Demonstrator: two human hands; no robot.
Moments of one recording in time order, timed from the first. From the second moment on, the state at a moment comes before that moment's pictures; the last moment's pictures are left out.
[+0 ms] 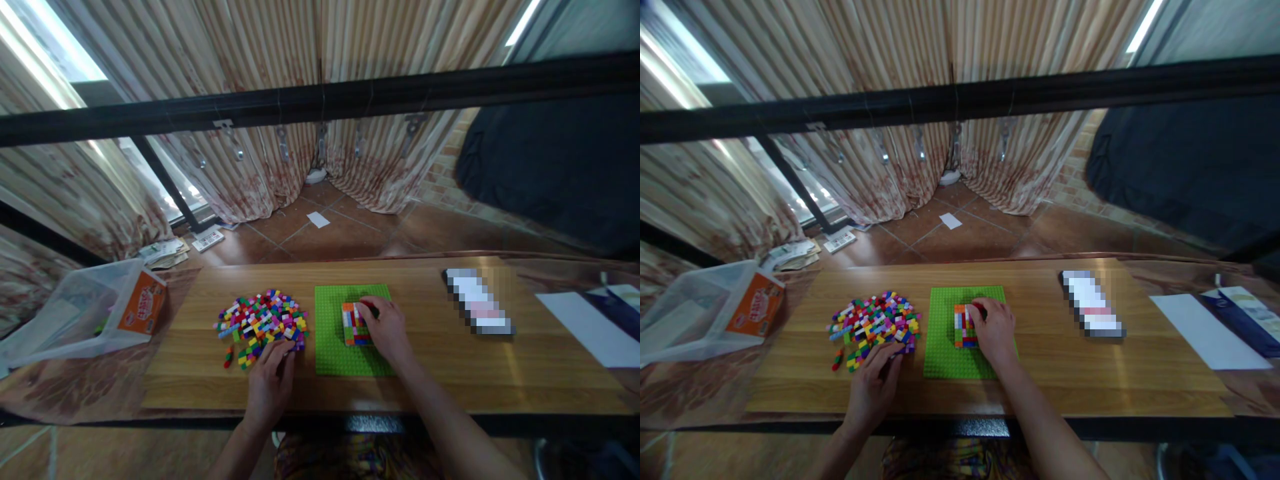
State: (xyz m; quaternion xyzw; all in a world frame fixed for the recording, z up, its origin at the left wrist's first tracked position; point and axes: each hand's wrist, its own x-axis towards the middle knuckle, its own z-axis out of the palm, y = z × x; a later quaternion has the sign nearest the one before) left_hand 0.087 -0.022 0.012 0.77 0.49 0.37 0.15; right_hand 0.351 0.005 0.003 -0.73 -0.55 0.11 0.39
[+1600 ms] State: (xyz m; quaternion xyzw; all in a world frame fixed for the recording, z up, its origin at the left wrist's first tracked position) left_hand 0.079 -0.031 0.014 0.71 0.51 0.42 0.25; right_hand 0.226 -0.035 0.028 -0.53 -0.56 0.46 0.45
